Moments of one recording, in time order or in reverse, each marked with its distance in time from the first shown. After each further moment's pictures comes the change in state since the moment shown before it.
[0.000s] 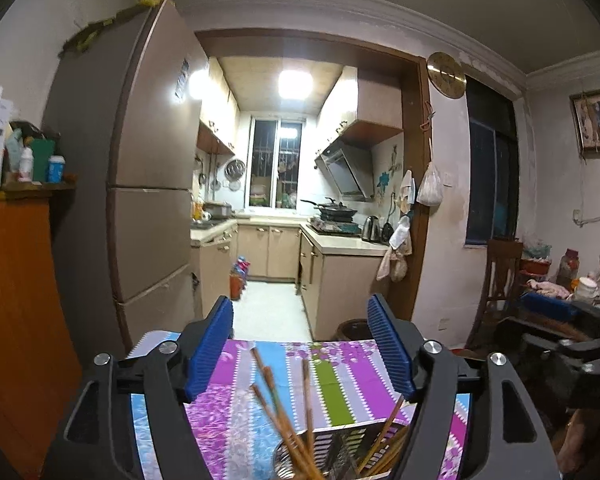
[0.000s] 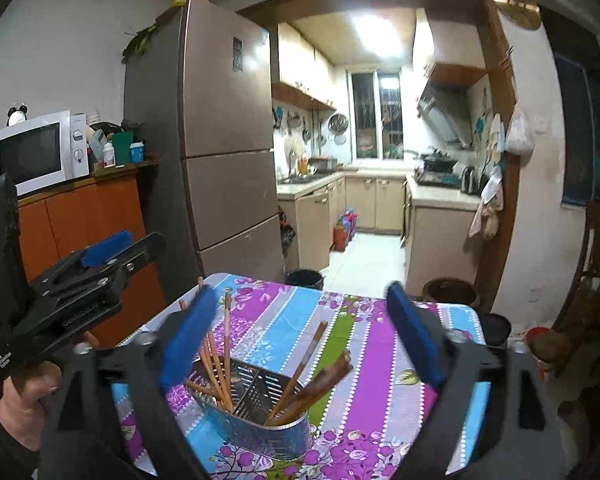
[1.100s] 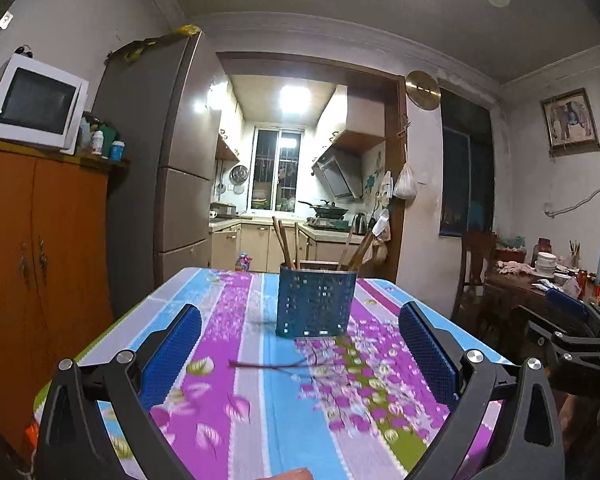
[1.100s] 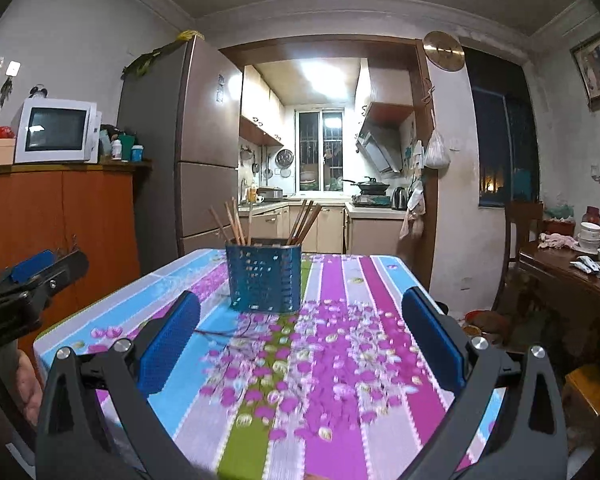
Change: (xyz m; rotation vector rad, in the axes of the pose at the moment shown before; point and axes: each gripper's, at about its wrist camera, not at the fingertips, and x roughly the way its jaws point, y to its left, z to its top) left arm -0.318 -0.016 -0.167 -0.025 -0.033 -0.015; right arm -0.235 0.100 -0.208 0.009 -0.146 -0.230
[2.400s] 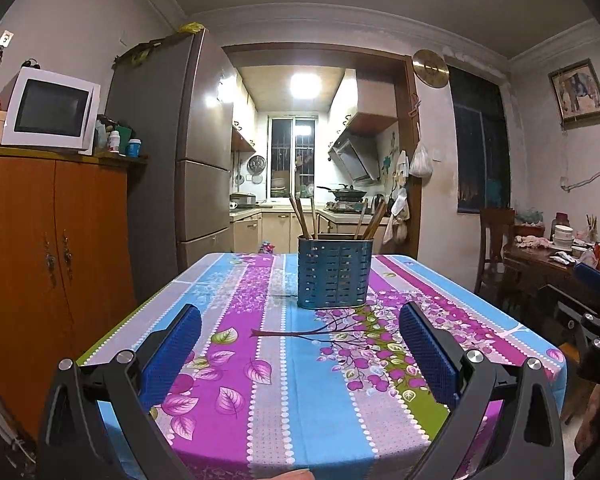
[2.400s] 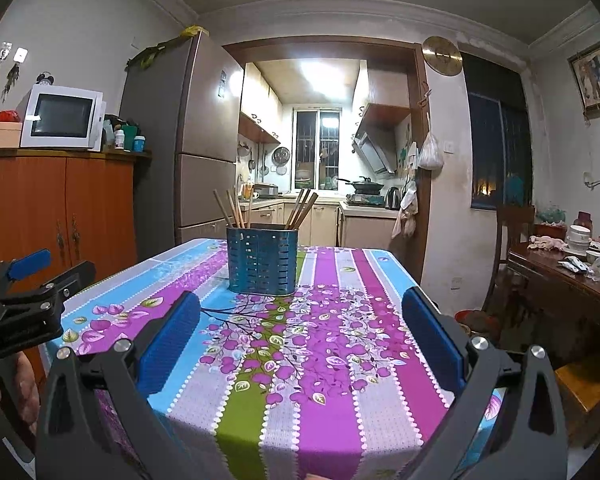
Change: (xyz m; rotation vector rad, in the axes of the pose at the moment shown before) left arm -0.016 -0.012 -0.027 0.055 0.050 0.089; right arm -0.028 0.010 -0.026 -0.032 0.001 -0.029
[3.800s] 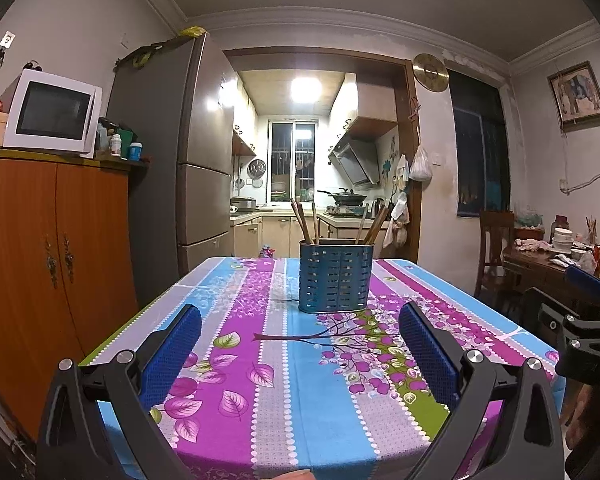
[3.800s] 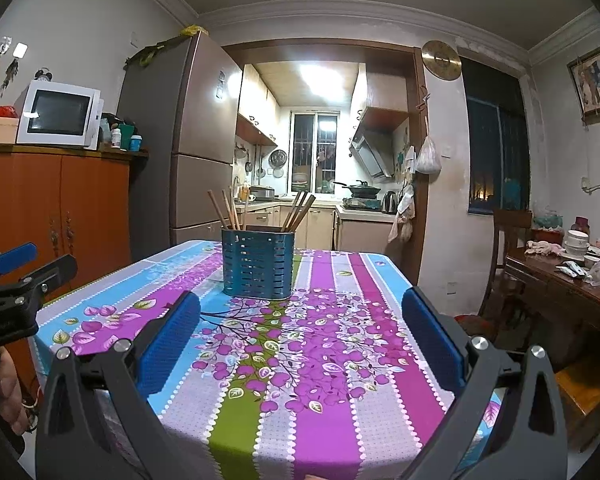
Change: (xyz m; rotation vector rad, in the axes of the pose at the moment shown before) left arm -0.006 0.006 0.001 -0.004 -0.023 -0.003; right arm 0.009 0.000 0.000 -0.010 -0.016 -0.013
